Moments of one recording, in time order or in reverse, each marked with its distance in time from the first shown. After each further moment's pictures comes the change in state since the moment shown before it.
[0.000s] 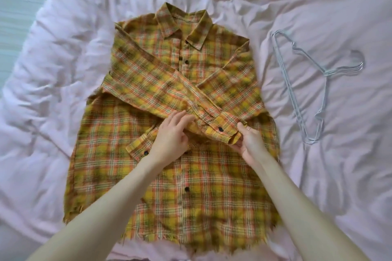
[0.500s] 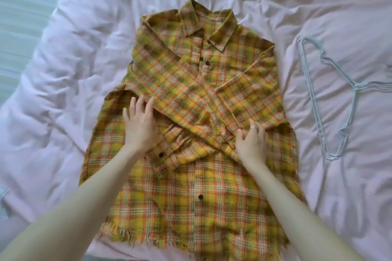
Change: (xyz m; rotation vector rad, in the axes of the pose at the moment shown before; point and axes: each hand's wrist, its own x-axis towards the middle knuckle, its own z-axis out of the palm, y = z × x) left_hand 0.008 -0.093 -0.039 0.285 0.256 -0.343; right_hand 0.022 0.022 0.037 -1.162 0.347 -0.464
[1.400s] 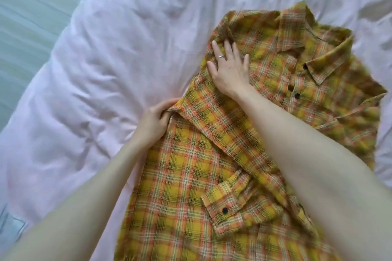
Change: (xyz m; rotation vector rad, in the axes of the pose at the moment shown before) left_hand 0.108 -0.157 0.016 -0.779 -0.121 -0.081; right_hand 0.144 -0.312 0.142 -0.484 -0.224 -0.653
